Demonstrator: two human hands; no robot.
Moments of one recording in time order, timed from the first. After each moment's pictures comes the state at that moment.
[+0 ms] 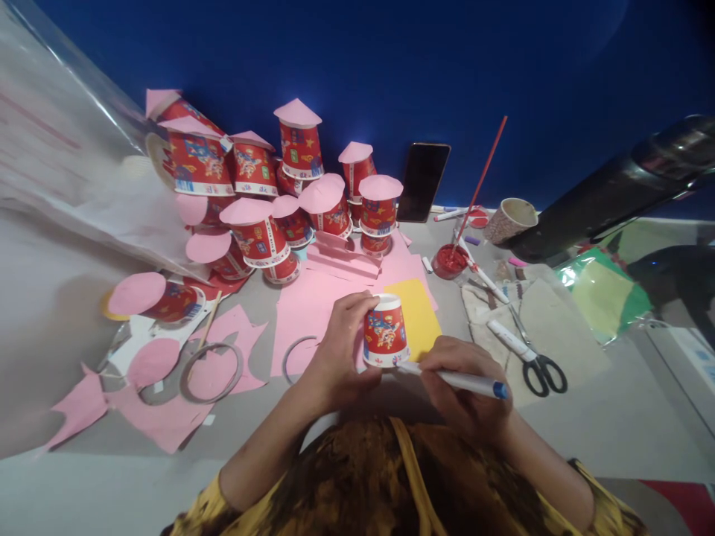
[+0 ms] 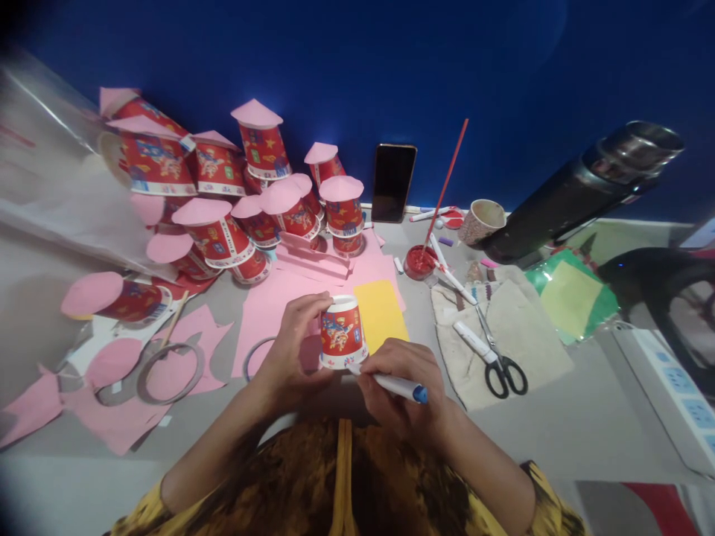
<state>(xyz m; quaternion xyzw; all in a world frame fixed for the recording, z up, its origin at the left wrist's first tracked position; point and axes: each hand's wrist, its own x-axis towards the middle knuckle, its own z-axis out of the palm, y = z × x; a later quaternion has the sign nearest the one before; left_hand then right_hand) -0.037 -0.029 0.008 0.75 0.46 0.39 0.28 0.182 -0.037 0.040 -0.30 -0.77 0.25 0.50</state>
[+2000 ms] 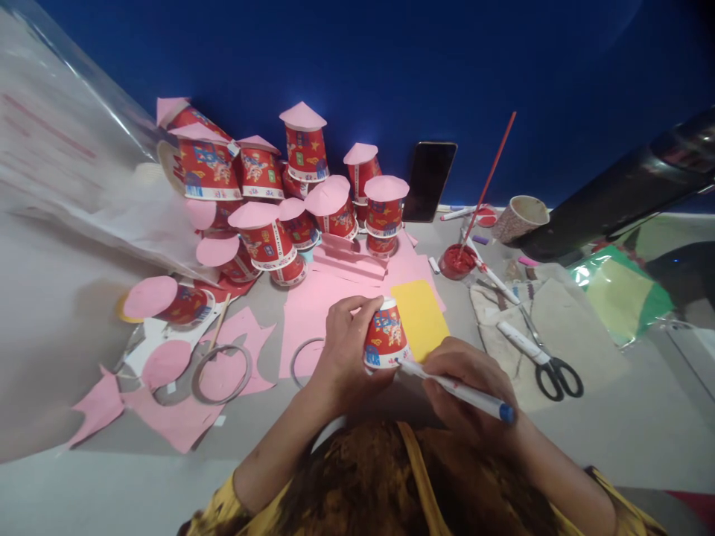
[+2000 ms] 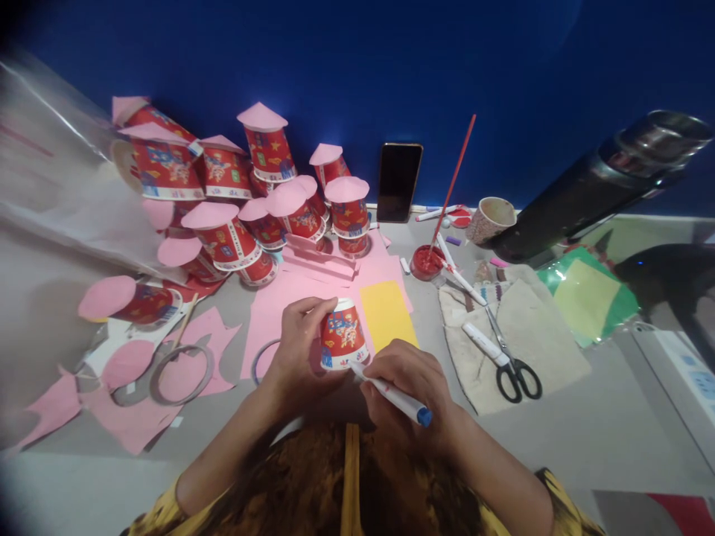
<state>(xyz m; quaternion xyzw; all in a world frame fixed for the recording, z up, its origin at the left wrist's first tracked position) -0.031 -0.034 0.009 0.74 0.54 0.35 0.18 0.181 -0.036 0.049 -0.33 -0.79 0.26 0.45</state>
